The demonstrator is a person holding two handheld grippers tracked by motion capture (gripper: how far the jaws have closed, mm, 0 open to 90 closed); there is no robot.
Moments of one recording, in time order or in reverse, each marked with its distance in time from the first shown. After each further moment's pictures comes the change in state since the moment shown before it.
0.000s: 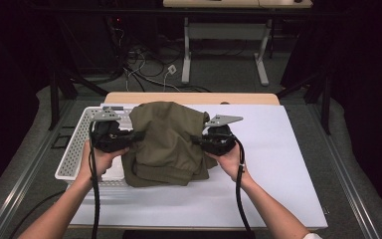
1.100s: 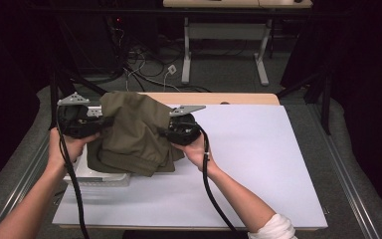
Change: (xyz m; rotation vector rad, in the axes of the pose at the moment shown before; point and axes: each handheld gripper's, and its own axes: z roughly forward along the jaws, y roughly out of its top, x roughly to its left) left arm 0.049 0.010 -0.053 0.016 0.218 -0.039; right arm 0.042 0.047 0.071 -0.018 0.100 0.001
